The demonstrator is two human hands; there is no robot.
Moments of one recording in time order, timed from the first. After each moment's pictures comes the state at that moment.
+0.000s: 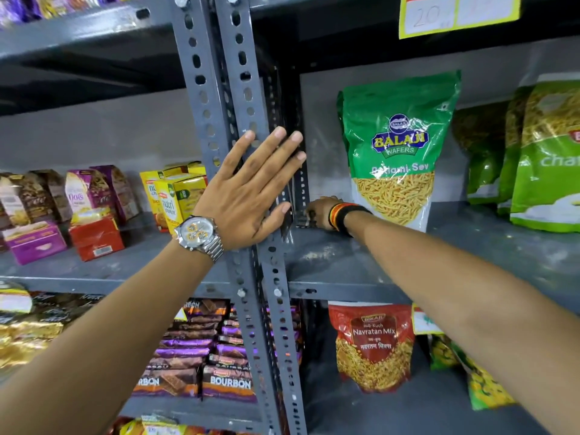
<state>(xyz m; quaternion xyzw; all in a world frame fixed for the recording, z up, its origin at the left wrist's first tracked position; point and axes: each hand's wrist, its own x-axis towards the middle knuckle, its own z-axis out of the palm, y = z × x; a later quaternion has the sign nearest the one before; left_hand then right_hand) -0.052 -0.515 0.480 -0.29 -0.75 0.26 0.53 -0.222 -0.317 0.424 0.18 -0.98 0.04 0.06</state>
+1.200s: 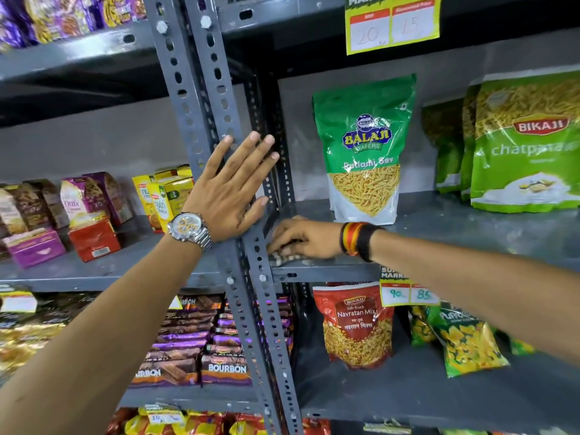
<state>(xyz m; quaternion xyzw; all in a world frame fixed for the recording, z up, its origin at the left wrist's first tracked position) -0.049 -0.514 0.481 -0.30 -0.76 0.25 0.53 -0.075 -0.295 0.417 0.46 -0.87 0.19 0.02</state>
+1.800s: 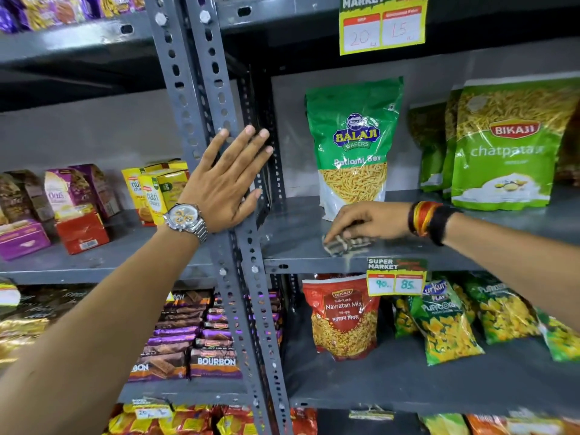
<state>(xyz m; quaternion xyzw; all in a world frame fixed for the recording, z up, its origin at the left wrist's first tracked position) -0.049 -0.513 0.478 -0.29 -0.76 0.24 0.52 -0.029 -0.187 0.445 0.35 -0.92 0.17 -0.03</state>
